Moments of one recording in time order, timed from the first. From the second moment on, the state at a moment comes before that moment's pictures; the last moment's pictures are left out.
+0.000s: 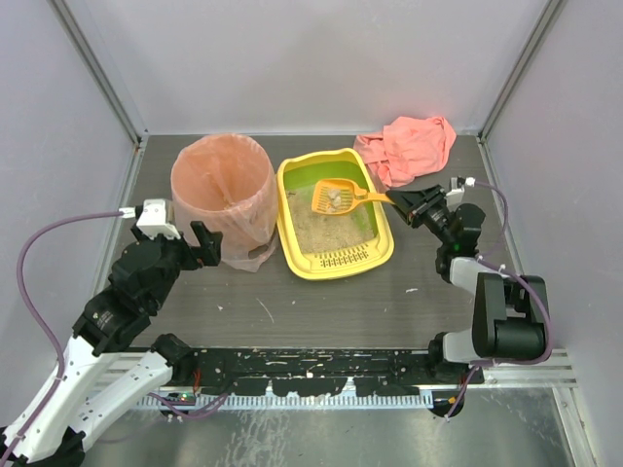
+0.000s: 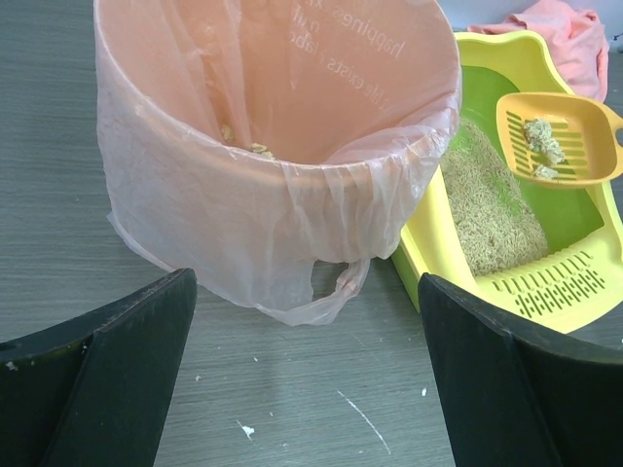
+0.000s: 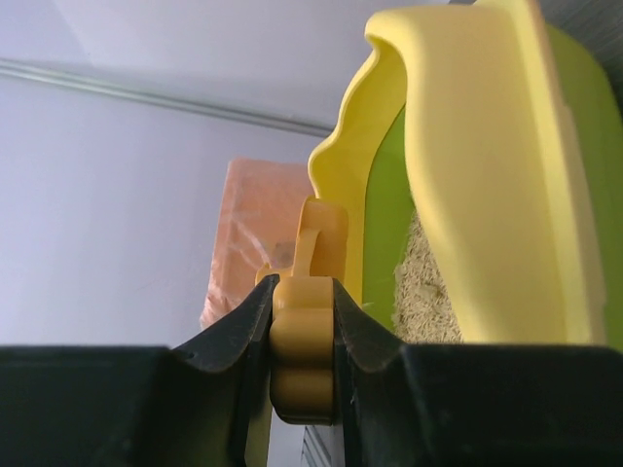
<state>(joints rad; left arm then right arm) -0.60 0.54 0.86 -0.58 -0.42 -0.35 -0.10 1.39 0.47 0.95 -0.68 1.33</state>
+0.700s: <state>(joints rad) -0.60 0.53 0.86 -0.60 -0.42 -0.34 -0.11 1.35 0.46 0.91 -0.67 1.31</state>
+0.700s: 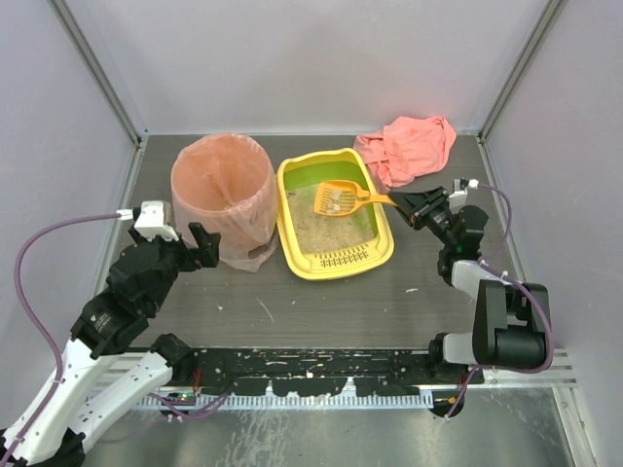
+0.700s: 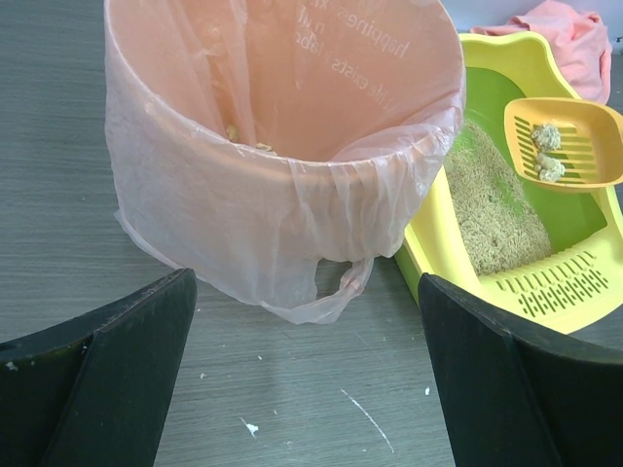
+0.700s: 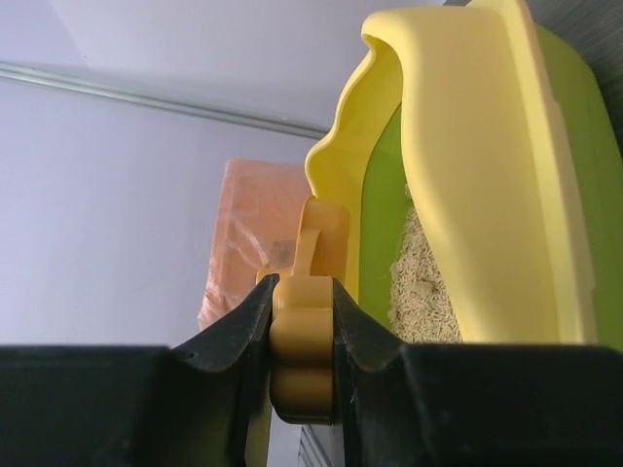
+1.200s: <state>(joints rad) -0.60 0.51 0.86 -0.60 -0.43 -0.34 -0.12 1.32 0.46 0.85 -0.68 1.30</state>
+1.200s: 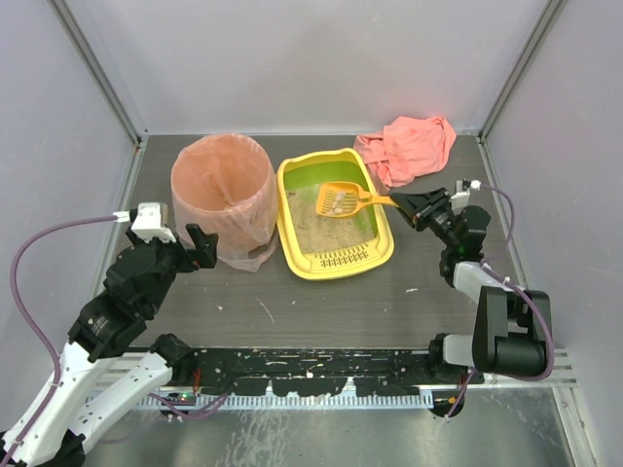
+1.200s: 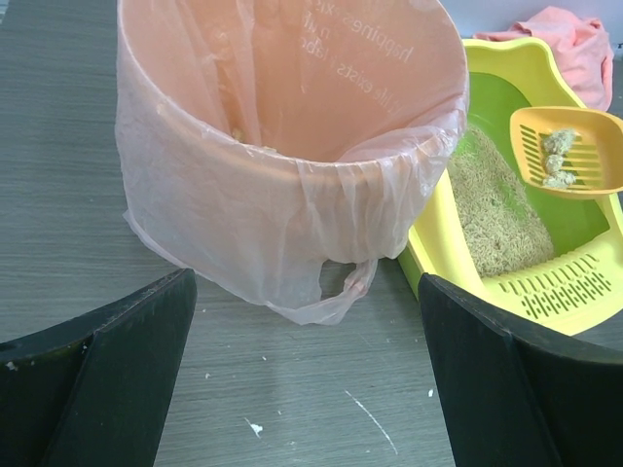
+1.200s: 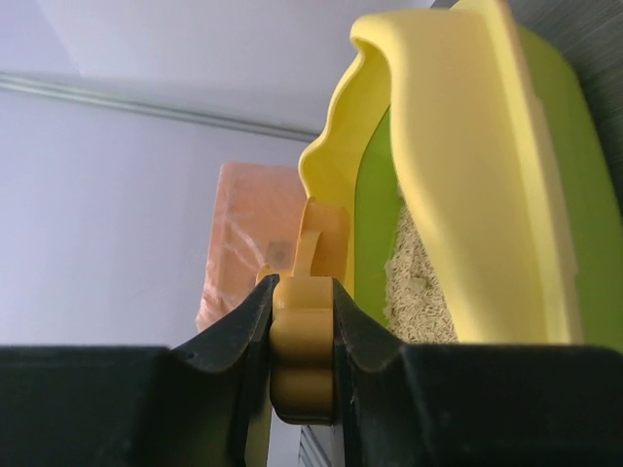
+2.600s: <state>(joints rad) -0.60 0.40 0.86 -0.68 -0.49 -0.33 0.57 1.69 1.50 0.32 -0.41 0.73</state>
